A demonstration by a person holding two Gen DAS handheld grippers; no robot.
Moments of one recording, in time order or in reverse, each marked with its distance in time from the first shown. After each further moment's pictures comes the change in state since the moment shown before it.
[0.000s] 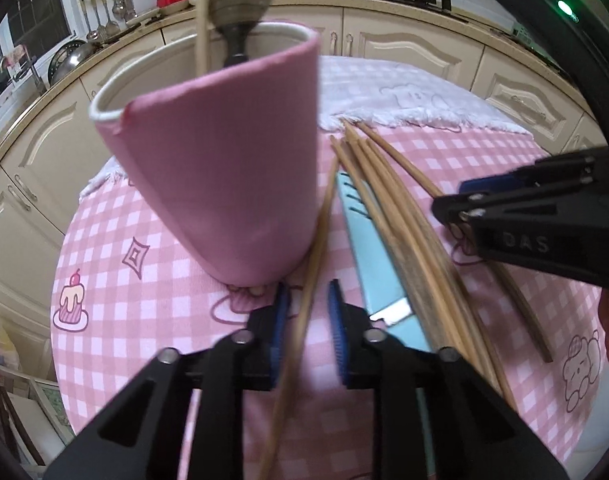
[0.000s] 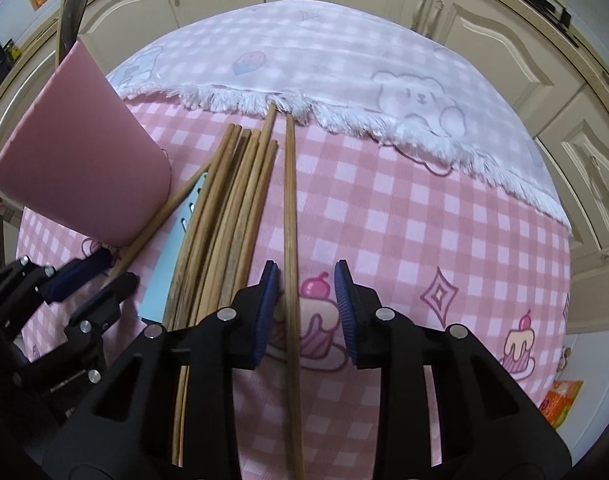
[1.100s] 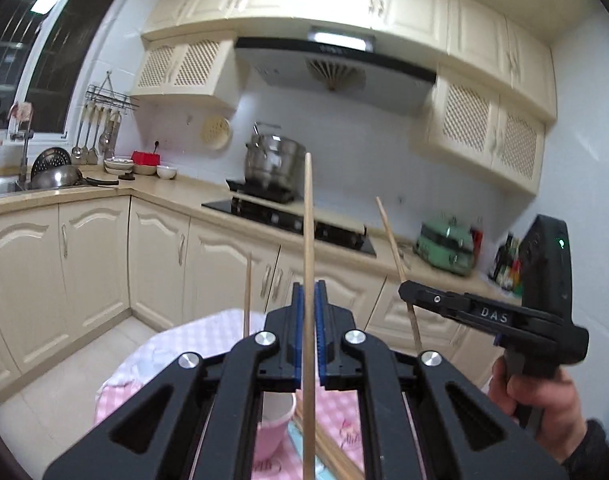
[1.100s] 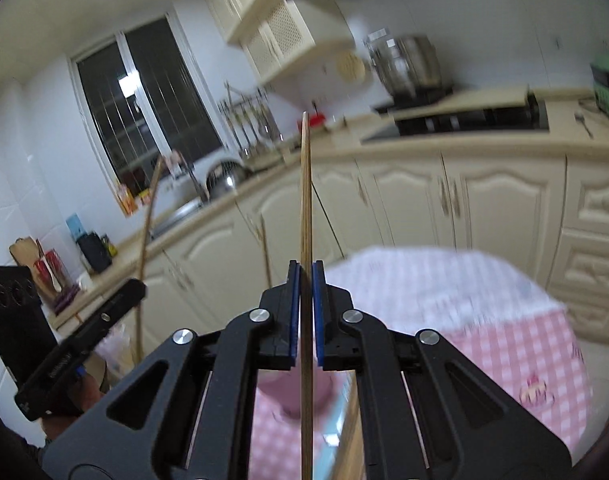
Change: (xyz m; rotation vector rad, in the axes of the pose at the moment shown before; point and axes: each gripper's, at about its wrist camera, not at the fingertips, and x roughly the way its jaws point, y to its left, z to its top) left arm -0.187 0.078 0.031 -0.122 -0.789 -0.369; right arm -0.201 -0.009 -0.010 0.266 -0.842 0.337
